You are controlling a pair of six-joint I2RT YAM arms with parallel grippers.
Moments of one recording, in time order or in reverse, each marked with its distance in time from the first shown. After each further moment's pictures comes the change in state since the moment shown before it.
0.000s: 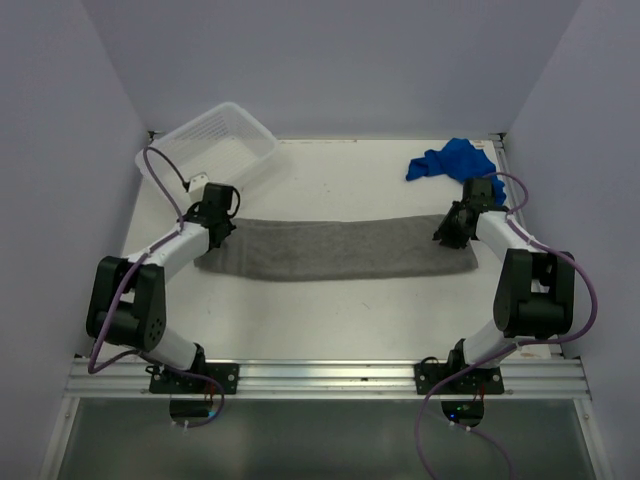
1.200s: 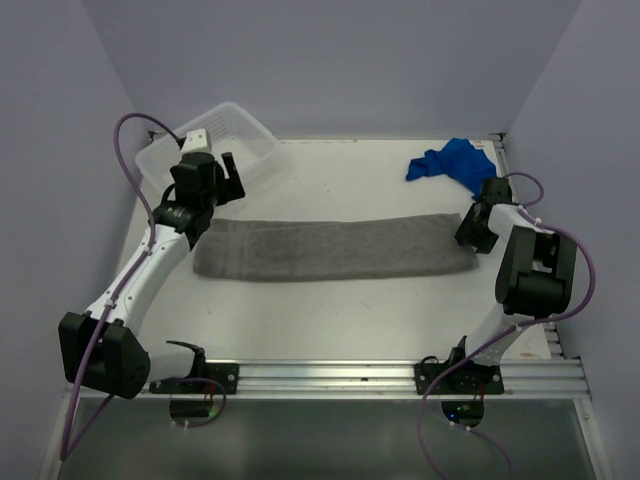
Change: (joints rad) left arm -0.038 -0.225 0.208 -0.067 0.165 0.231; right arm -0.137 0.156 0.077 -0.003 0.211 -0.195
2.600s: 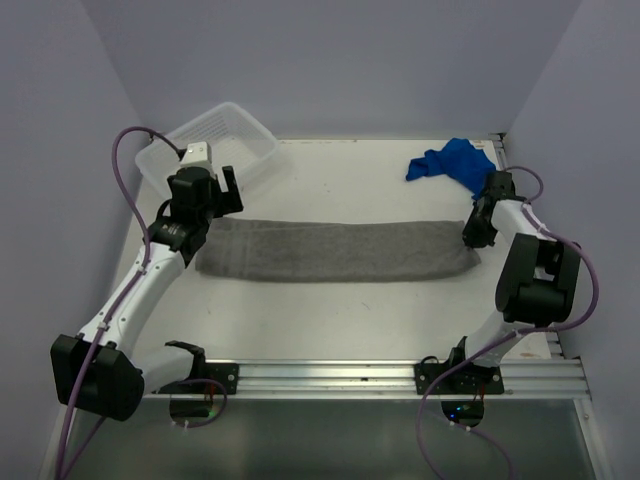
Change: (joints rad) left arm -0.005 -0.117 -0.111 0.021 0.025 0.090; right arm 0.007 -0.049 0.038 -0.119 -0.044 -0.067
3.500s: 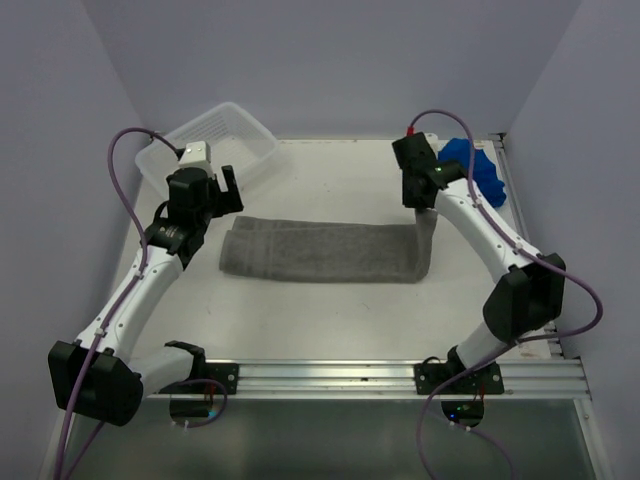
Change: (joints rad) left arm 0.000 -0.027 0.000 0.000 0.028 0.000; right arm 0.555 -0.129 0.369 -0.286 0.344 0.034
